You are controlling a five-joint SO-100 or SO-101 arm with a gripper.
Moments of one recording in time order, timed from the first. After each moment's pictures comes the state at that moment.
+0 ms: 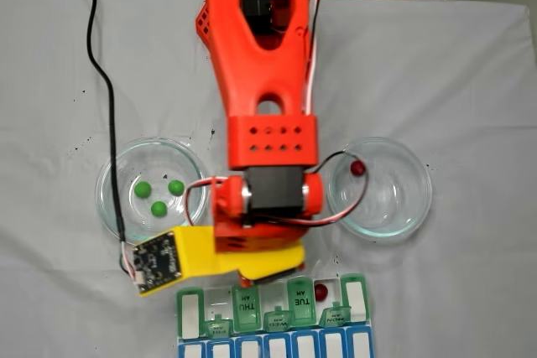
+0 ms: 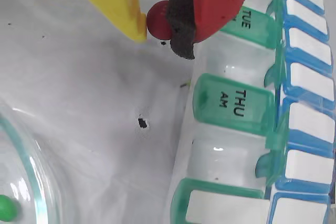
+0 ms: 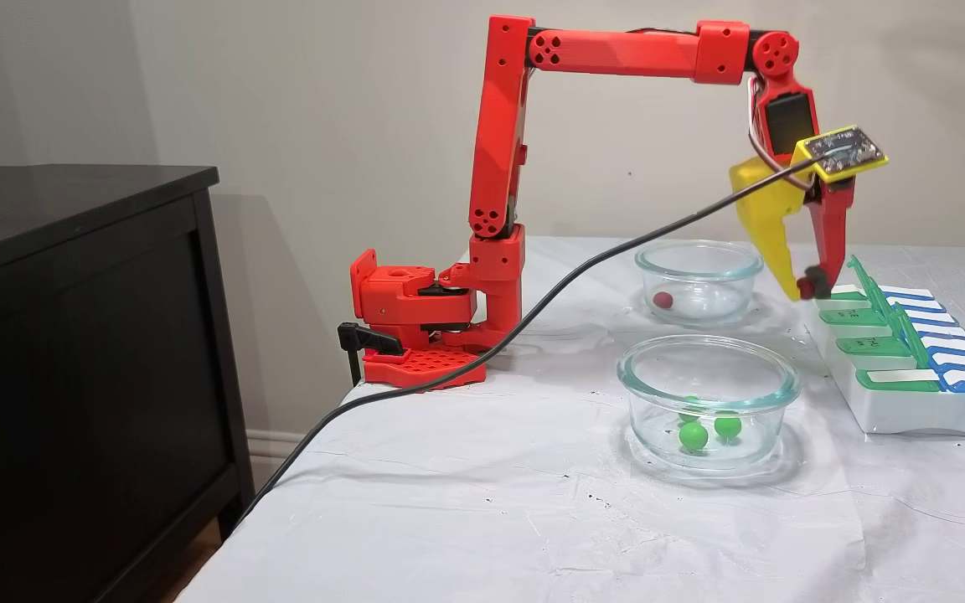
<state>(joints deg) -0.3 104.0 94.0 66.6 -19.0</state>
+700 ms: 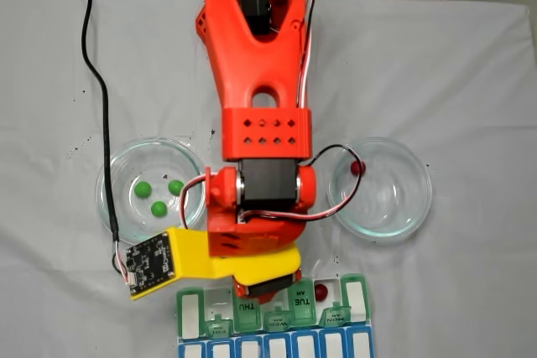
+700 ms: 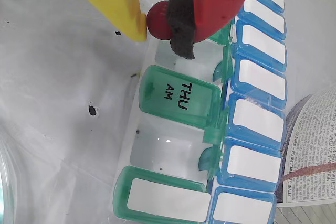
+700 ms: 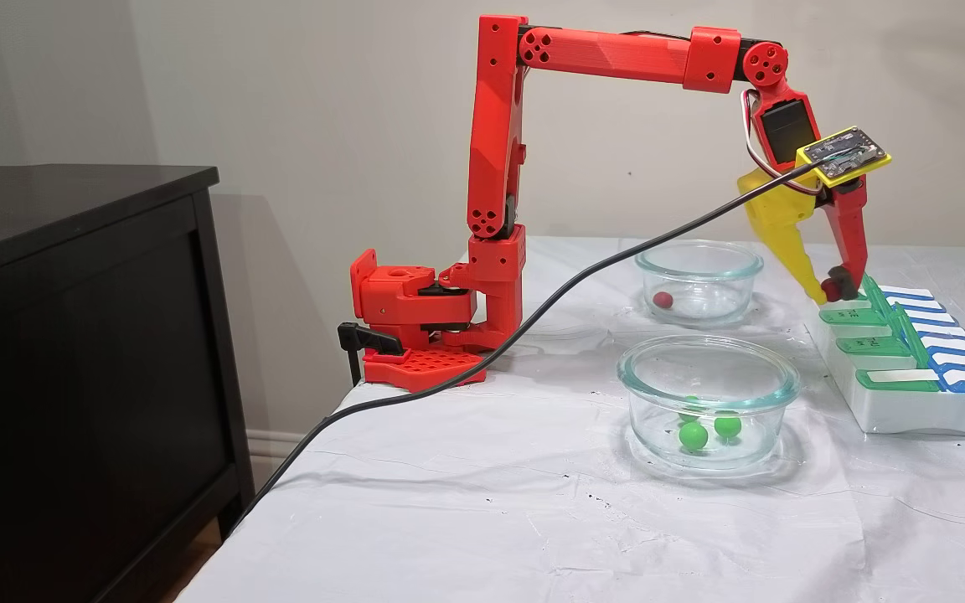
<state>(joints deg) -1.1 105.9 95.4 57.9 -17.8</state>
